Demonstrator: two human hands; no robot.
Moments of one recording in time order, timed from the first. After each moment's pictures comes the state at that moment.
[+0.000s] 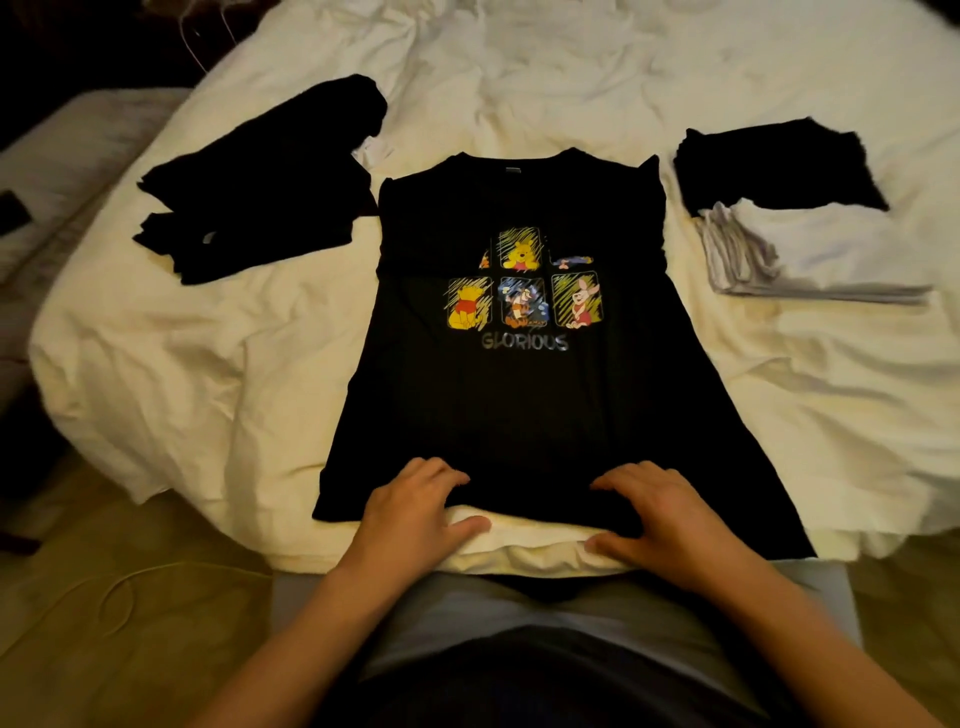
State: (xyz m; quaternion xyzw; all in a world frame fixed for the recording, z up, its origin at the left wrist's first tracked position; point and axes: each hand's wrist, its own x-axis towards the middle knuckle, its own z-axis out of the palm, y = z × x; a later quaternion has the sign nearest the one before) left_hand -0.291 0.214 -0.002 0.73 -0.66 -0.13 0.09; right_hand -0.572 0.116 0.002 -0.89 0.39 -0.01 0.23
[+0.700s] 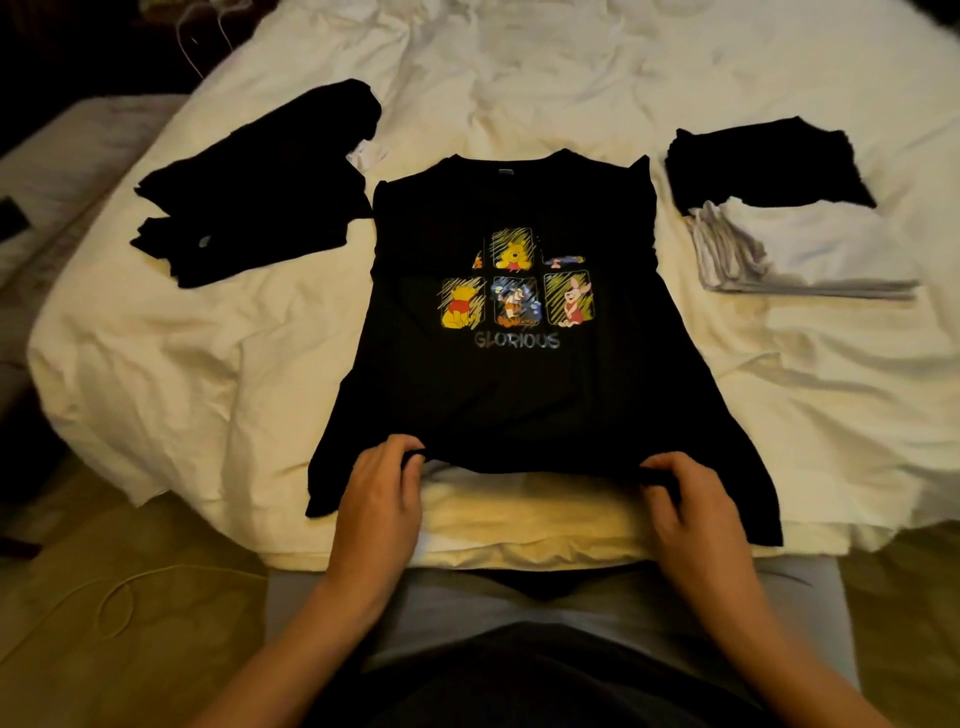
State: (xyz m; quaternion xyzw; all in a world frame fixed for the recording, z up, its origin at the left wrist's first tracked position) left_hand -0.291 0.228 0.011 0.76 -0.55 -0.05 0.33; right_hand -0.571 0.151 0.023 -0.69 0.60 -0.27 0.29
